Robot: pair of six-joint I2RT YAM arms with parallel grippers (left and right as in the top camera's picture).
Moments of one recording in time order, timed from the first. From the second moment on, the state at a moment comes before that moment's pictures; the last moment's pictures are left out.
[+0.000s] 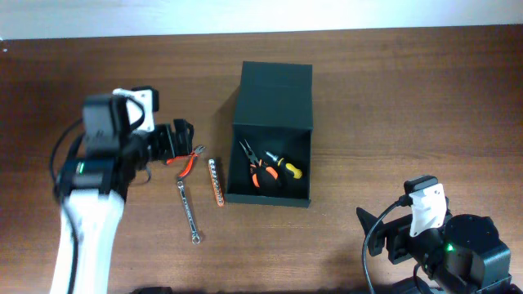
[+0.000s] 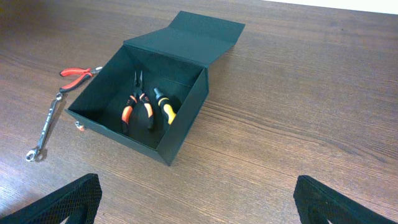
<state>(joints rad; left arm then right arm) 0.02 1.27 1.20 -0.82 0.24 -0.12 0.34 0.49 0.93 -1.05 -0.05 0.08</state>
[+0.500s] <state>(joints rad) 0.00 1.73 1.26 -0.97 0.20 0.09 0.34 0.49 0.93 -1.05 -0.05 0.08</state>
